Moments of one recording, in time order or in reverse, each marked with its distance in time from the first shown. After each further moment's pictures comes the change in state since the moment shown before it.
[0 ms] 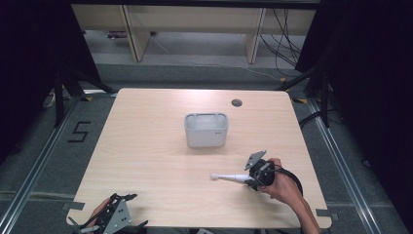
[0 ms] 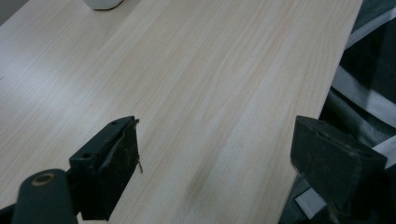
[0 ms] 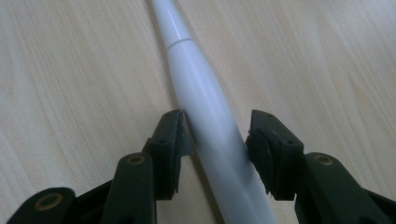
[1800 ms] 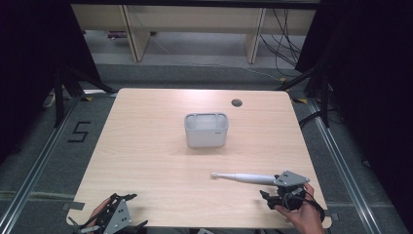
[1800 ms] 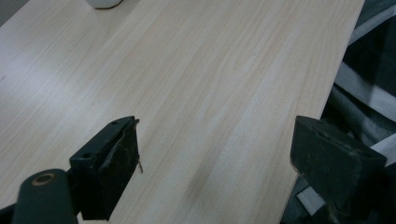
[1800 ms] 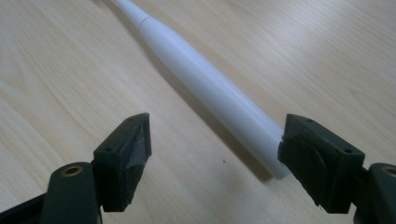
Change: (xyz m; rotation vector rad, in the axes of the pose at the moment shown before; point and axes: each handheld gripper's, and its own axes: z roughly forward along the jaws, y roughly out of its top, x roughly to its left) left arm 0.000 0.000 0.000 0.004 0.028 0.014; right arm 0.035 -0.082 -0.034 -0.298 -0.191 0.291
